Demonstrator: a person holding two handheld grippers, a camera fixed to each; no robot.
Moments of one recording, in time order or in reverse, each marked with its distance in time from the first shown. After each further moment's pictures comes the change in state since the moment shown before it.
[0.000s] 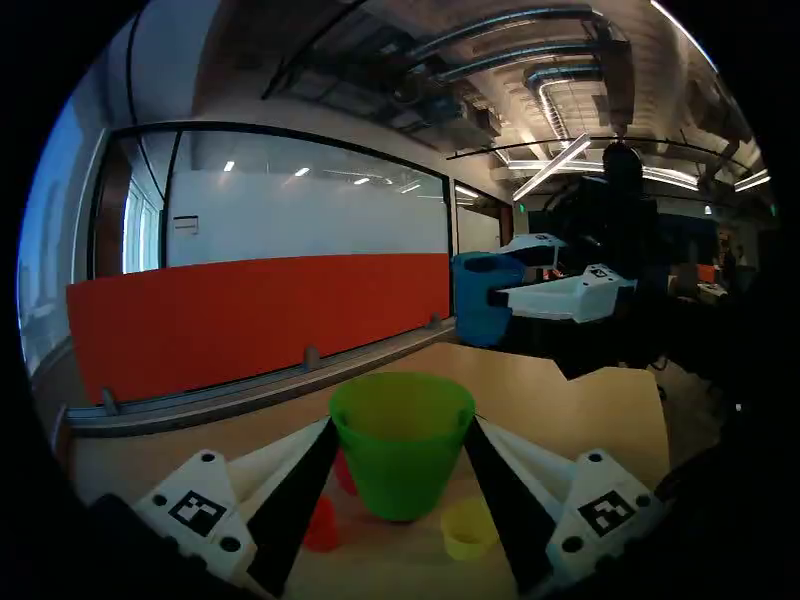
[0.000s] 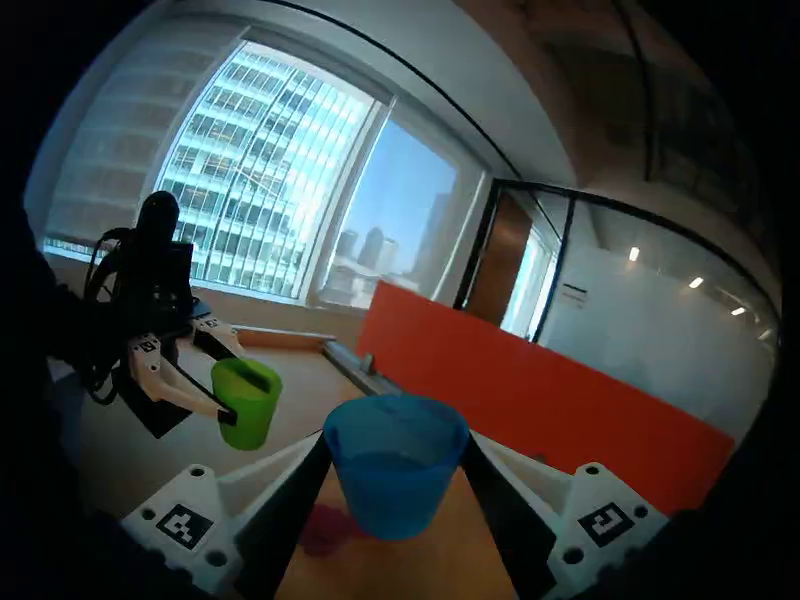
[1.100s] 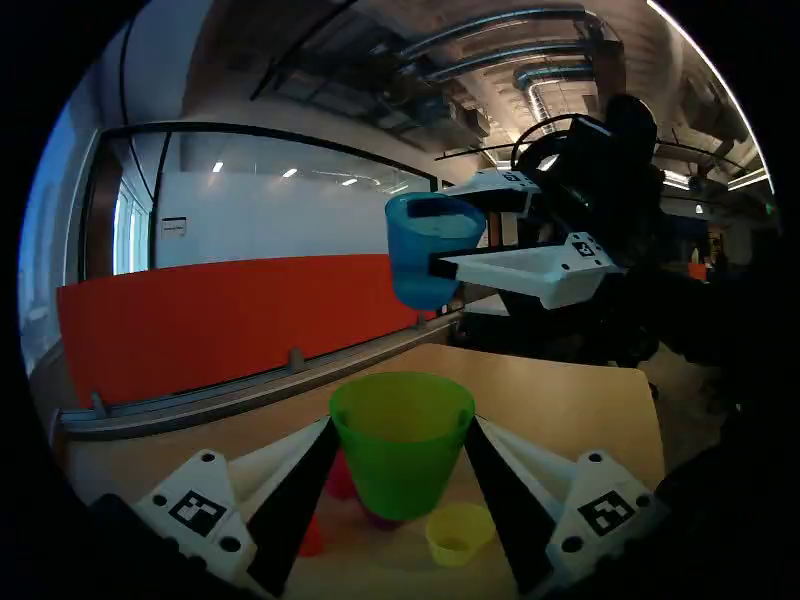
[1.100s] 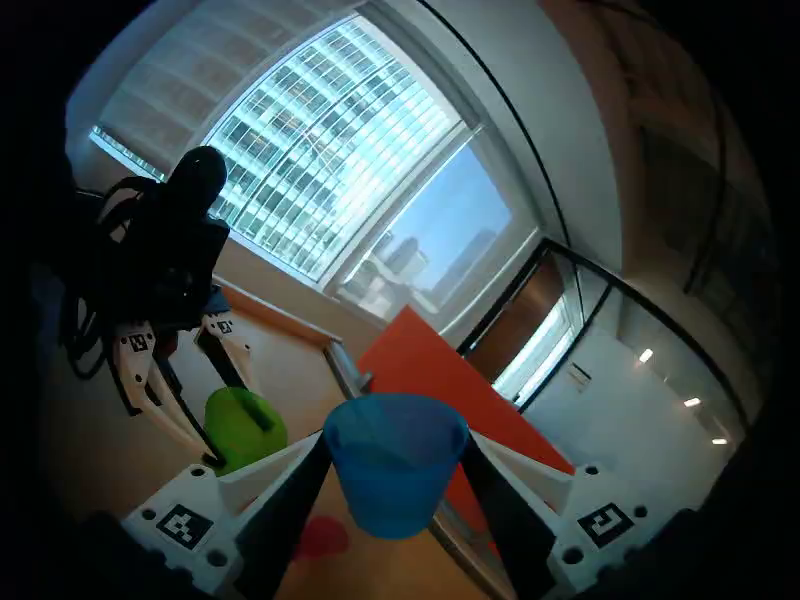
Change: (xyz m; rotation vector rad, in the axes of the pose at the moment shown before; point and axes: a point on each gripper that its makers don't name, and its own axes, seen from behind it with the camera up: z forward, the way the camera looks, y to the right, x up) left arm 0.001 0.018 0.010 -0.042 0.003 0.006; right arm 0.052 -0.009 0.044 0.040 0.033 -0.362
